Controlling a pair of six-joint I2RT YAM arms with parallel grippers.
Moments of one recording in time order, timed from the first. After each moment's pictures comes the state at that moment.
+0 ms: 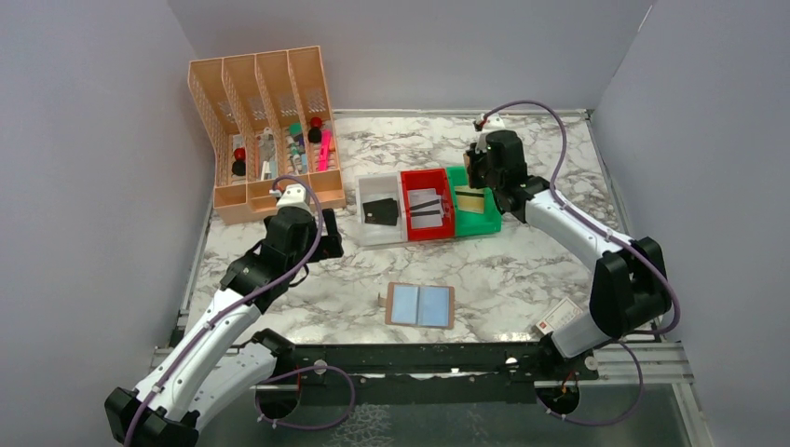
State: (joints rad) left arm -0.51 0.77 0.74 -0.59 -0.29 -0.46; right arm 0.42 1.54 1.13 -0.09 0.12 0.11
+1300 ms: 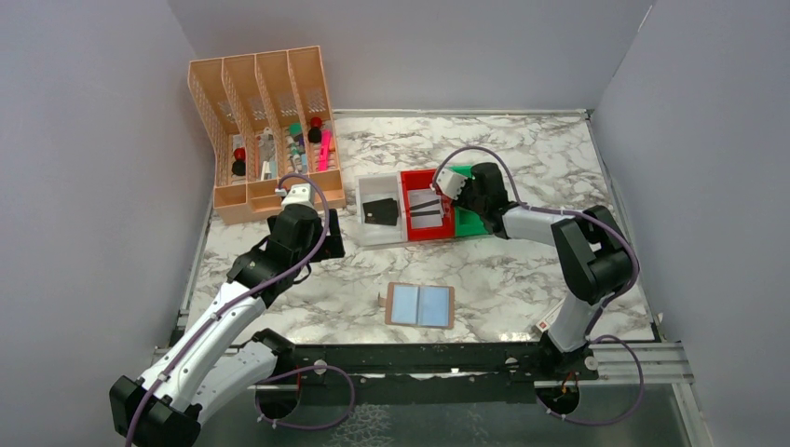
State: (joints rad) left arm -0.51 0.83 0.74 -0.59 -0.30 -0.46; right arm 0.42 1.78 0.90 0.30 0.08 -0.90
